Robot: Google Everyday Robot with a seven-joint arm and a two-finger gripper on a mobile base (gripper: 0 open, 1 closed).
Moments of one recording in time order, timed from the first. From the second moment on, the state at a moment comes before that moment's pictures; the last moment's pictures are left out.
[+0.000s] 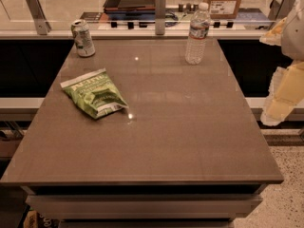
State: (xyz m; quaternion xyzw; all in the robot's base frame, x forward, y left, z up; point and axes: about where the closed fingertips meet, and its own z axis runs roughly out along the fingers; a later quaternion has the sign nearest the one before) arm 0.438 -0.213 0.988 -0.60 0.78 -0.05 0.18
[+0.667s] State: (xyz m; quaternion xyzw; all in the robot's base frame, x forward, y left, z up) arm 0.455 -0.220 0.994 -0.58 0.79 -0.04 0.21
